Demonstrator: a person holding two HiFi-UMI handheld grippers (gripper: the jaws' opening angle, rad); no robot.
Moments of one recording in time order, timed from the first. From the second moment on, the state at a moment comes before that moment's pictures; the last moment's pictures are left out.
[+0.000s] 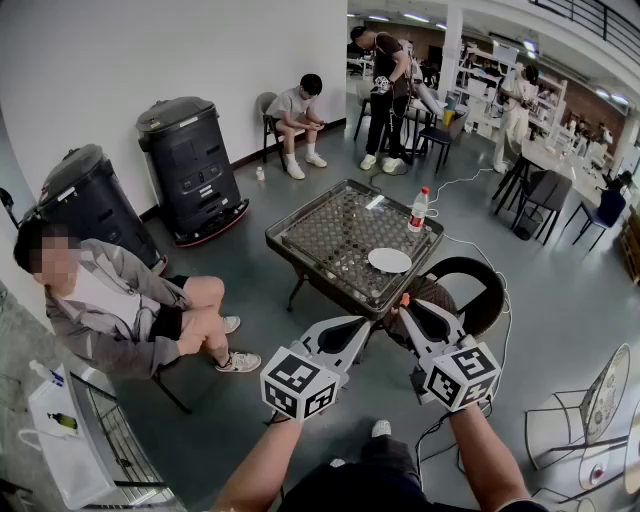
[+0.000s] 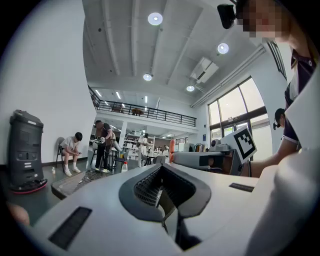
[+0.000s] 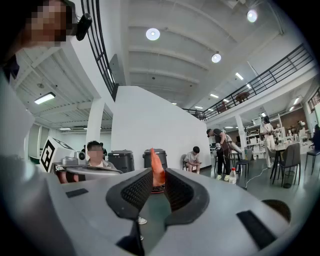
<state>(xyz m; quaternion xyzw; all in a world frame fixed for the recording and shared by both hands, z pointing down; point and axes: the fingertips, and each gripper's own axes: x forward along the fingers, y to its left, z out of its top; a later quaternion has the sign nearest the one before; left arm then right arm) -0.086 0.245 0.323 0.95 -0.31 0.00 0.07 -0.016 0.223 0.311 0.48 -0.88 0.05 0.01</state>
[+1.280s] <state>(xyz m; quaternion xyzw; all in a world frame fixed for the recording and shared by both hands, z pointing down) -0.030 0.131 0.361 0.95 -0.30 0.03 0.09 0.045 0.106 0.346 0.49 -0.87 0.09 0.00</state>
